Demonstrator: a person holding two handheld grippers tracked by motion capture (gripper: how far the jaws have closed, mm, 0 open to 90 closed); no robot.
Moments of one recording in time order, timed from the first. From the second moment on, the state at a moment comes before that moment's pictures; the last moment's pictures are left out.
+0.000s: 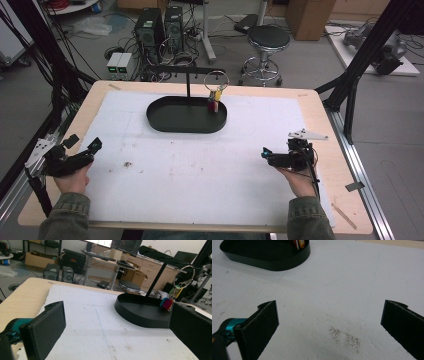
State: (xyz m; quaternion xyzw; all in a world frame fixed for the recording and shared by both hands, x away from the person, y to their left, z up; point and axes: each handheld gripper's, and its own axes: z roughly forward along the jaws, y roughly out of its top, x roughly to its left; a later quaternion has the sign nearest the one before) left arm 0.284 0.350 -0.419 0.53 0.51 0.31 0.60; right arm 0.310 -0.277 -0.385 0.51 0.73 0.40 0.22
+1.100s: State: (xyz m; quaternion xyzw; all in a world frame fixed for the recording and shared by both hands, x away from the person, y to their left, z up) left arm 0.284 0.350 -0.419 0.53 0.51 0.32 0.60; right arm 0.266 -0.295 -0.398 0.53 0.59 0.48 0.38
